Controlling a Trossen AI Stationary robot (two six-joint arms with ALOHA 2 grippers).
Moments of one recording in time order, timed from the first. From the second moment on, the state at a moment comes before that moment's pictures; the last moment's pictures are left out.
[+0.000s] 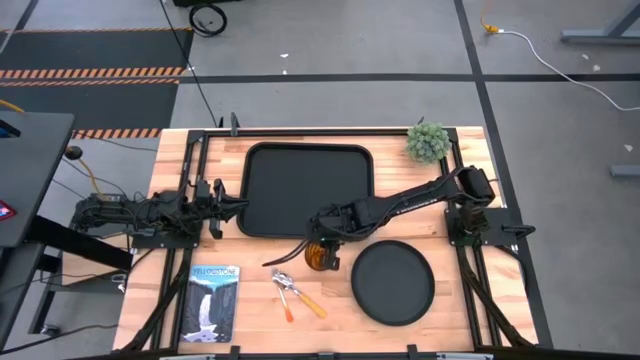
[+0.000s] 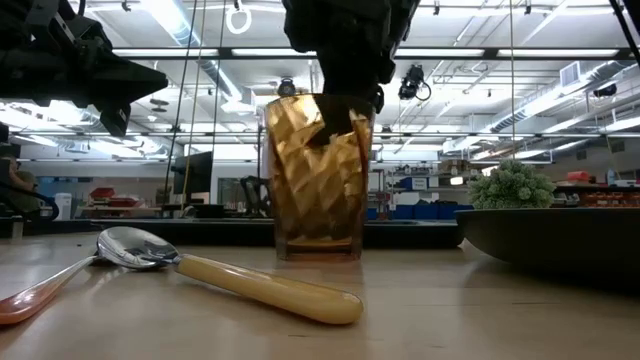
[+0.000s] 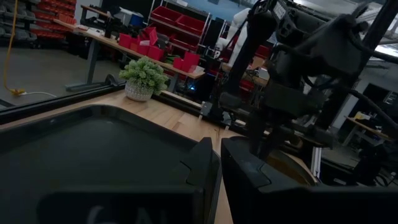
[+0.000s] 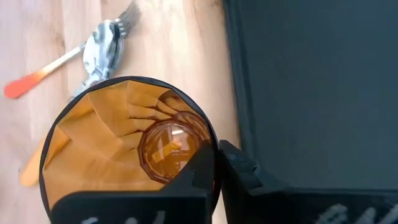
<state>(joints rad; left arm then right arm) -0.08 0.01 0.01 0.08 -0.27 -0.36 0.18 1.94 1.57 -0.73 0.11 0.33</state>
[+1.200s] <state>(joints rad) -0.08 0.01 0.01 0.08 -0.27 -0.36 -0.33 1.65 1.31 -0.73 0.17 0.08</state>
